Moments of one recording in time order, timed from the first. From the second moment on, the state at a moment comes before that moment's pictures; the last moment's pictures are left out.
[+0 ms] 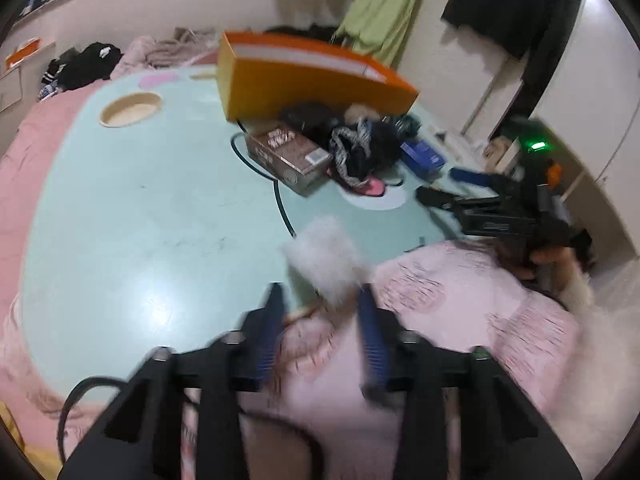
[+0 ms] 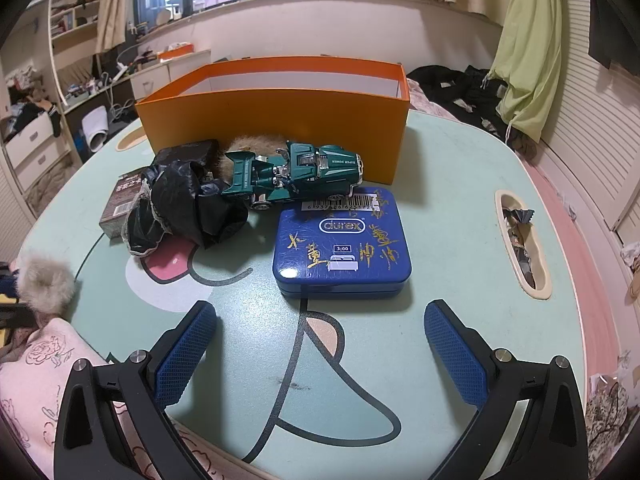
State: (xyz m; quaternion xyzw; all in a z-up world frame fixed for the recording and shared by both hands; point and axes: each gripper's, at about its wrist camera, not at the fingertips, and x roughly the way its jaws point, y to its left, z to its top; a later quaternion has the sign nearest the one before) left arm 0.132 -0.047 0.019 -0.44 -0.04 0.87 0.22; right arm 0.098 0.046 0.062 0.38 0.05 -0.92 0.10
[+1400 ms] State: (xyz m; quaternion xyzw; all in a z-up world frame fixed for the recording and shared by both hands) left arm 0.118 0.004 0.013 -0.39 0.04 0.91 0.11; right arm -0.125 -0.085 0.131 0.53 -0.02 -0.81 0.25
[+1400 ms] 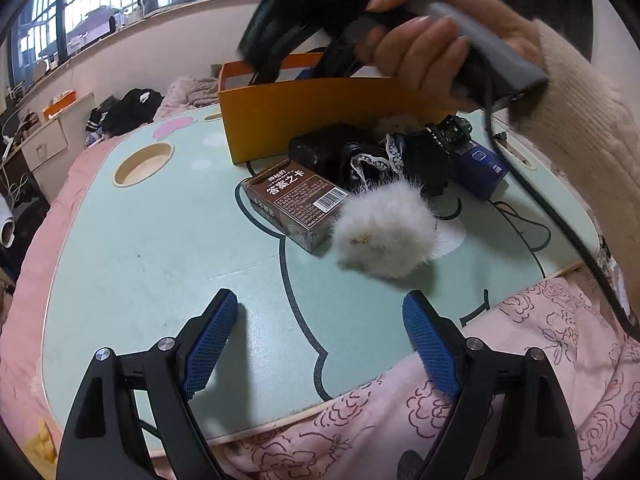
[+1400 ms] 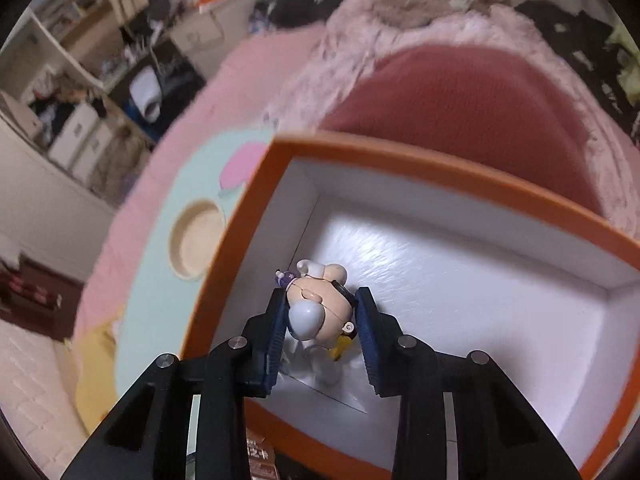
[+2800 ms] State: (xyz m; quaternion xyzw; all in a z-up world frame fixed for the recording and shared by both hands) left arm 0.104 -0.004 0.005 -0.41 0.02 0.91 0.07; right arm 0.097 0.015 0.063 0.39 0.07 -0.91 0.12
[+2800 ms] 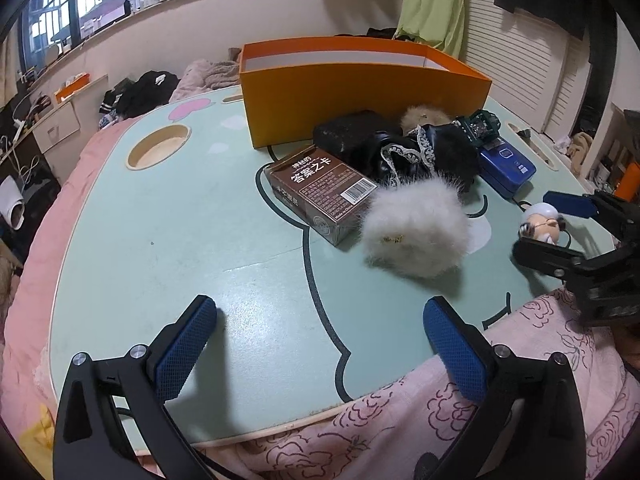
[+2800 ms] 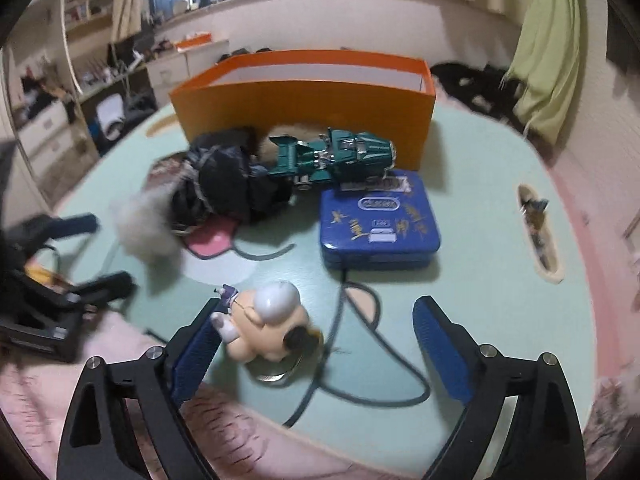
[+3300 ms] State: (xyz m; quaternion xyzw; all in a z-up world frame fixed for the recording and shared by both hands) left arm 0.107 -0.009 0.009 -0.41 -0.01 0.91 0.07; right arm 0.096 0.039 0.126 0.29 -0.01 -0.94 0.17
